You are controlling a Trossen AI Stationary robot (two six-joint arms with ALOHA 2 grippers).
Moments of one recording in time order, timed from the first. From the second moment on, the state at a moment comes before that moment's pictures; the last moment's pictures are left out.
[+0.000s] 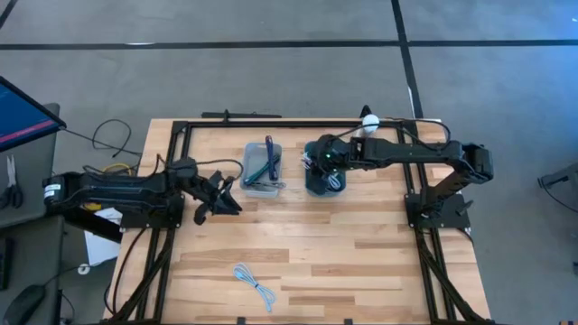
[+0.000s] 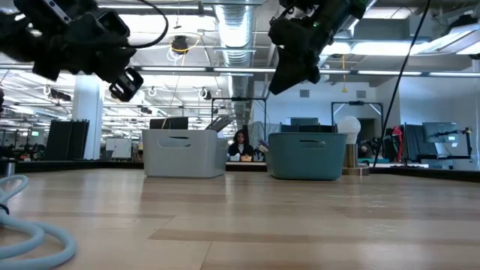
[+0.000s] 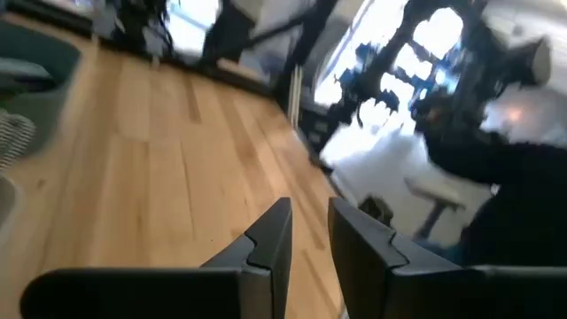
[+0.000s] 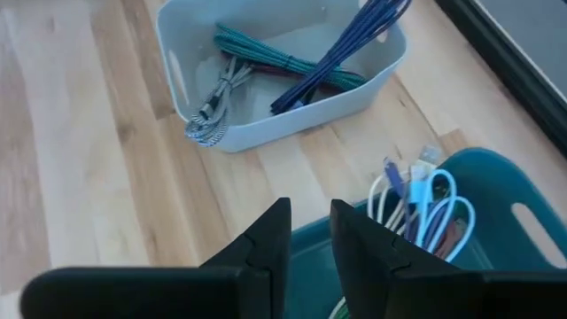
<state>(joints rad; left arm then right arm) 0.20 0.65 0.18 0.46 0.70 -0.32 -0.17 1.53 1.20 -0.52 0.11 0.21</state>
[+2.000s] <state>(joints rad) -0.60 1.46 0.91 -0.42 -0.05 -0.07 -0.17 1.56 1.20 -0.65 0.17 0.26</state>
